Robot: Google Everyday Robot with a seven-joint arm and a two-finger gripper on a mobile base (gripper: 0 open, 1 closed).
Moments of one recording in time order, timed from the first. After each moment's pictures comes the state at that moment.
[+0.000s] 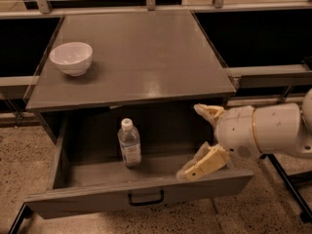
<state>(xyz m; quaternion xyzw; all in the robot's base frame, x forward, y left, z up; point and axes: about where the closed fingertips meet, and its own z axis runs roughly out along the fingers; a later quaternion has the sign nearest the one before) 0.426 -0.083 0.844 -0.52 0.71 0.22 0.41</state>
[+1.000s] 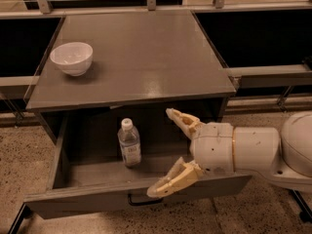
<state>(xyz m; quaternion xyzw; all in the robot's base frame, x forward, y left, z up) 0.394 -0.015 0.855 -0.53 0.62 0.30 0.50</state>
